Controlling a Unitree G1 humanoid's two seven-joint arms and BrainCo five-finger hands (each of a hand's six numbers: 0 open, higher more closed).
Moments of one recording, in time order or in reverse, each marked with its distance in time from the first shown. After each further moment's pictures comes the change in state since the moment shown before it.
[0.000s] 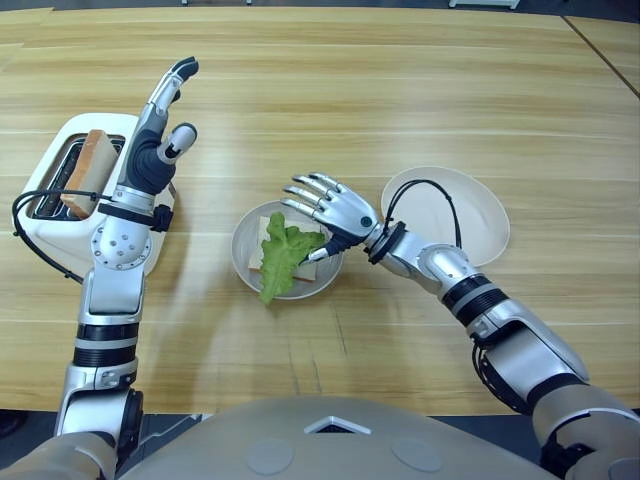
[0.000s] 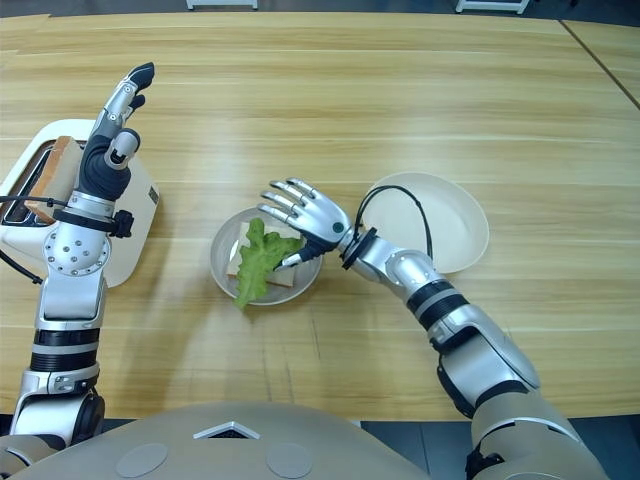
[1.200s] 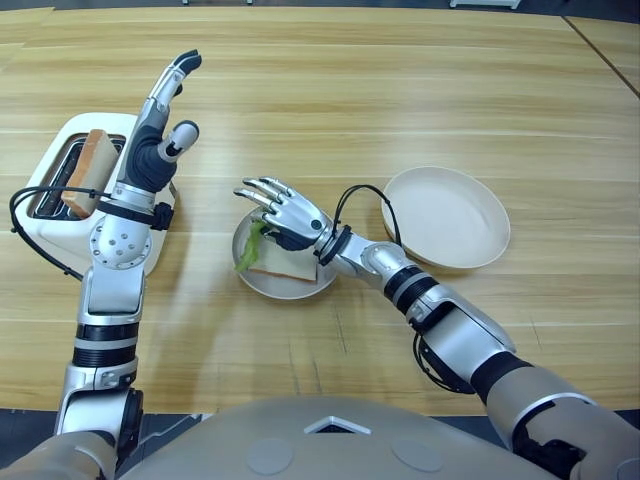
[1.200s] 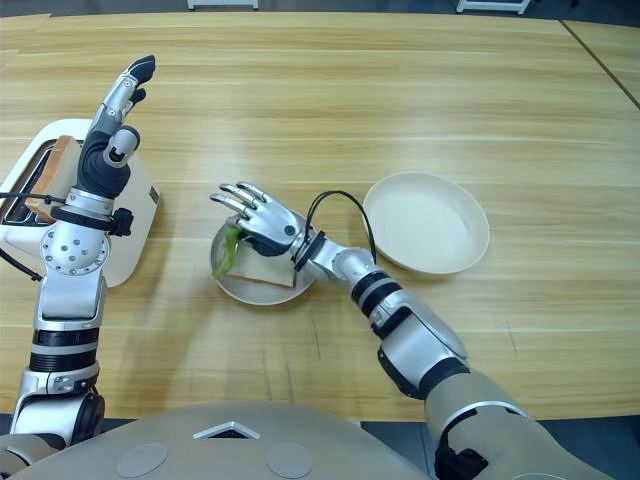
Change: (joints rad) left arm -0.006 0.002 -0.006 -0.032 0.000 0.008 -0.008; right arm -0.120 0.313 0.073 0.302 -0.024 -0.081 -0.168
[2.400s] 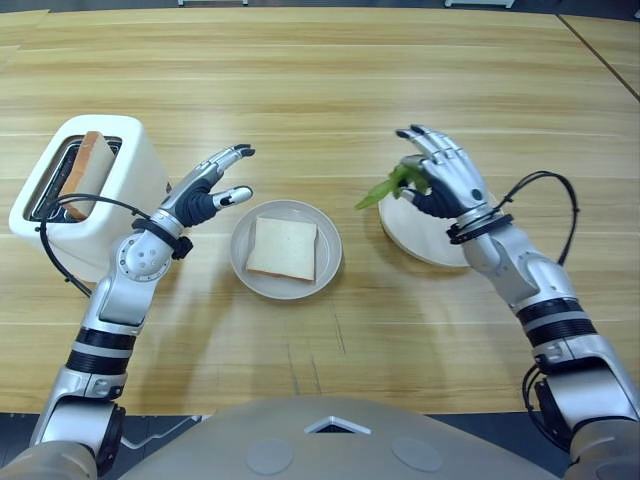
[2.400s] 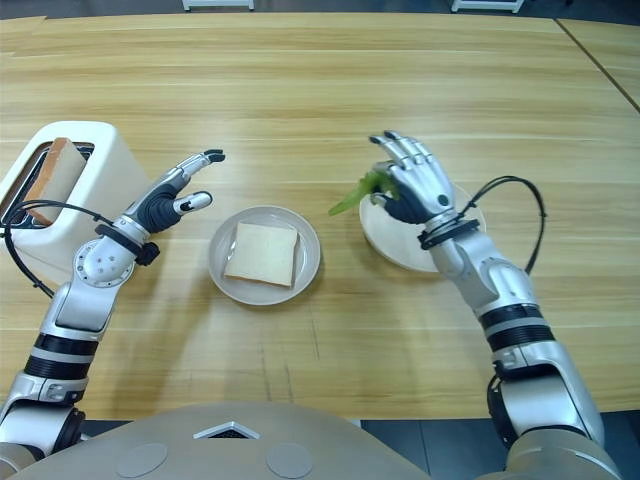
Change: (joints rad) left arm 0.048 0.105 -0.169 0.097 0.111 0.042 -0.155; right arm 0.313 -0.460 -0.448 -0.475 0.413 0.015 0.399
